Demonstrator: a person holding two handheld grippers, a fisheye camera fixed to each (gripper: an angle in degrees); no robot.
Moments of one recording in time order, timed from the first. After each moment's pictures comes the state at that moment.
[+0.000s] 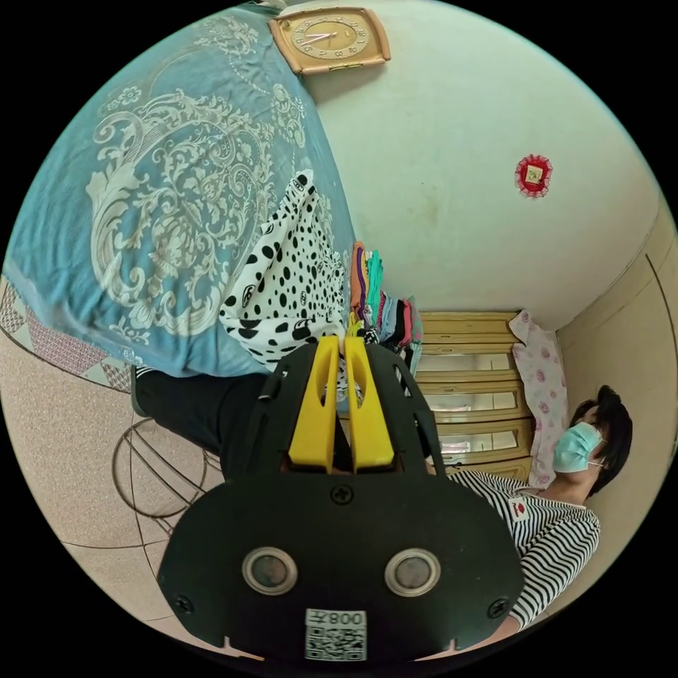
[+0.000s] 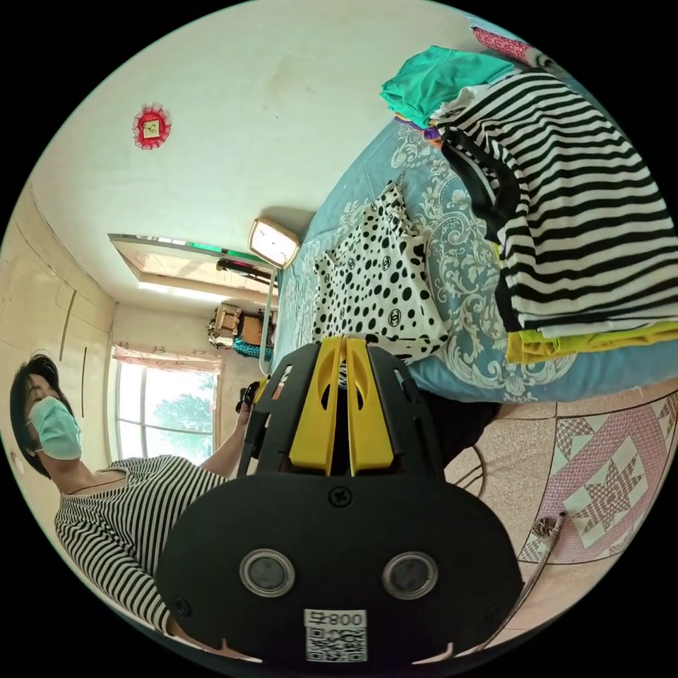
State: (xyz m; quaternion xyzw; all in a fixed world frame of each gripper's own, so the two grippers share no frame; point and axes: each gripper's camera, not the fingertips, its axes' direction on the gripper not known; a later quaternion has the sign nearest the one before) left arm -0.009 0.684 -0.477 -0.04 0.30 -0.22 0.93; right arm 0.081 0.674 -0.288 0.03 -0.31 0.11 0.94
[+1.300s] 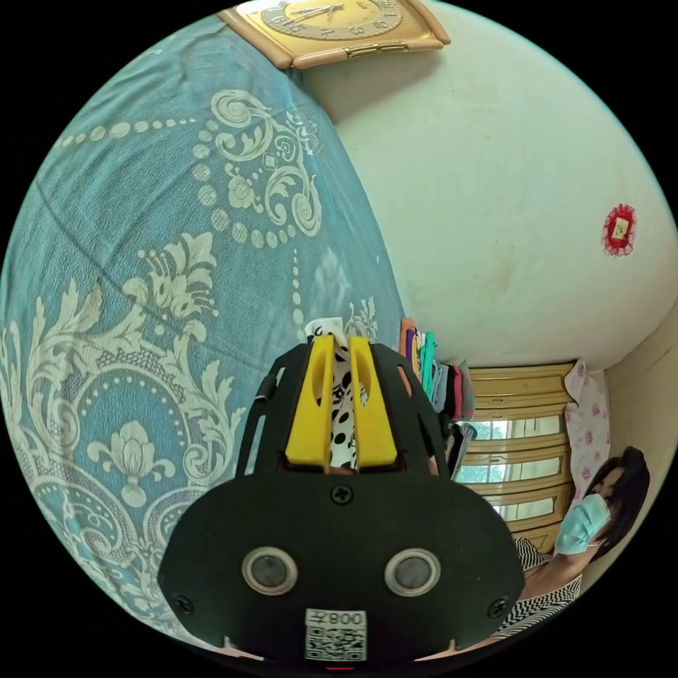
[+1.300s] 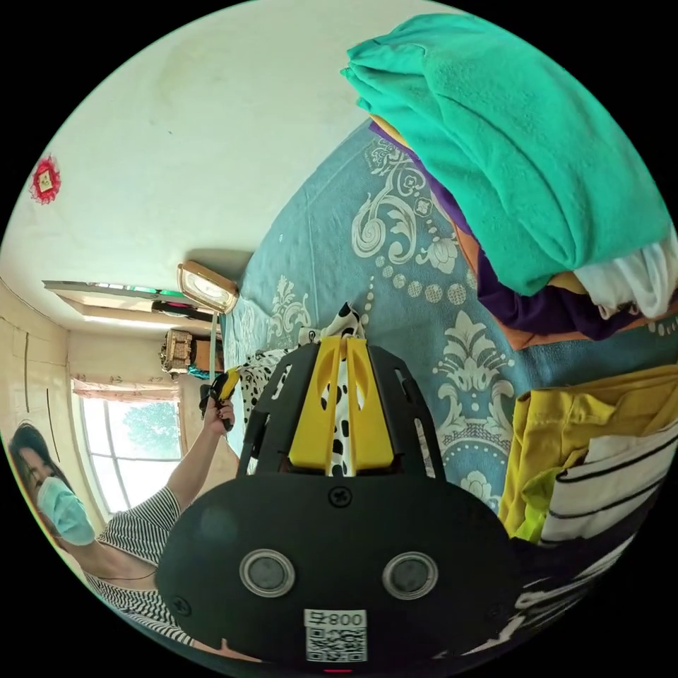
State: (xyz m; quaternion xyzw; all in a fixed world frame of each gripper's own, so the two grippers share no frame) left arm -0.052 0.213 -0.083 -0.01 0.22 -0.22 0.95; right arm 0.079 0.171 -0.086 -0.01 -0.24 0.12 0.96
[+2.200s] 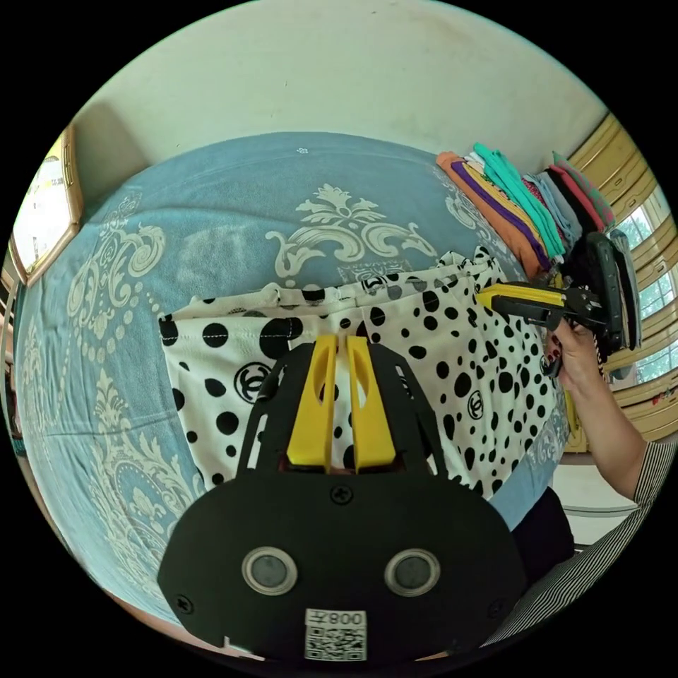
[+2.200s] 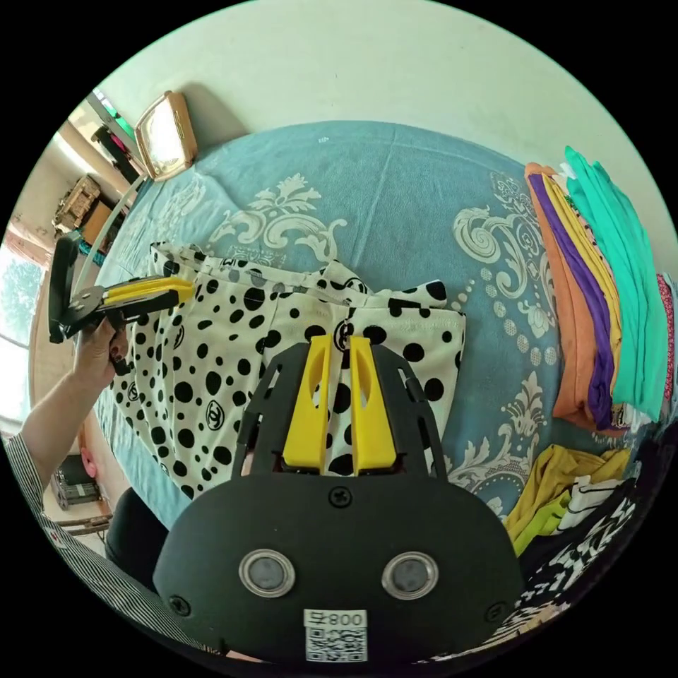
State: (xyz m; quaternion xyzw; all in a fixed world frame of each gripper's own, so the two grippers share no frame) left arm 0.192 0.172 0.100 -0.14 -0.09 0.16 0.97; right arm -0.147 0.141 0.017 -0.02 0.06 -0.13 0.99
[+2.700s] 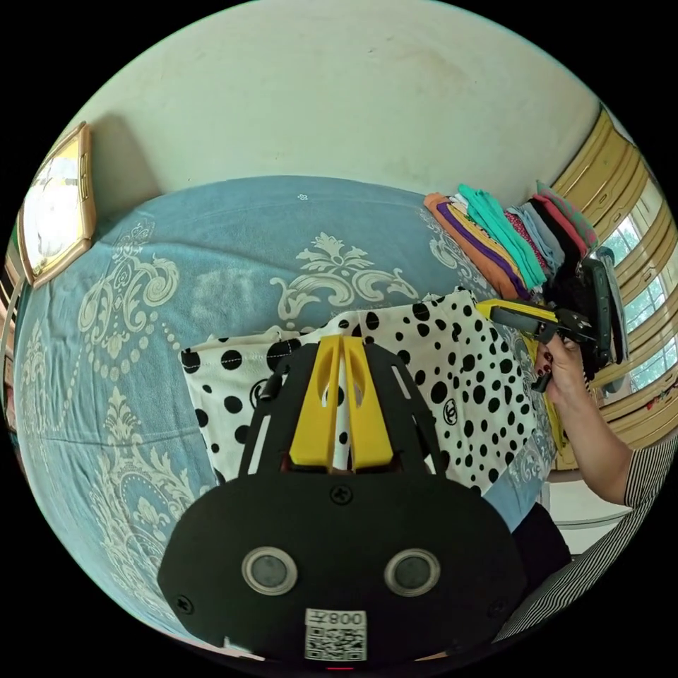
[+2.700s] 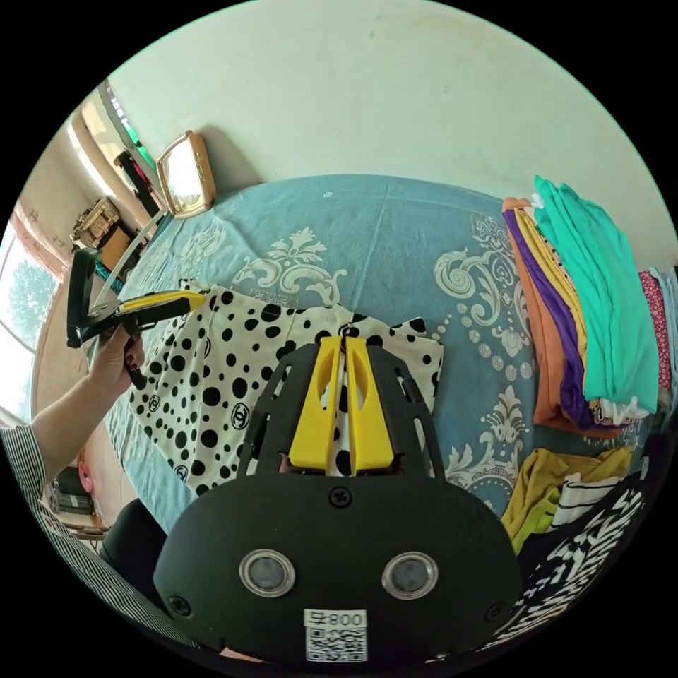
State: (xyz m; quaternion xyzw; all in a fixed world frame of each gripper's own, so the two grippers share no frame) left arm 0.206 0.167 0.090 -0.09 -0.08 0.15 0.98; right arm -0.161 0.154 -0.010 0.05 0.04 -0.12 0.99
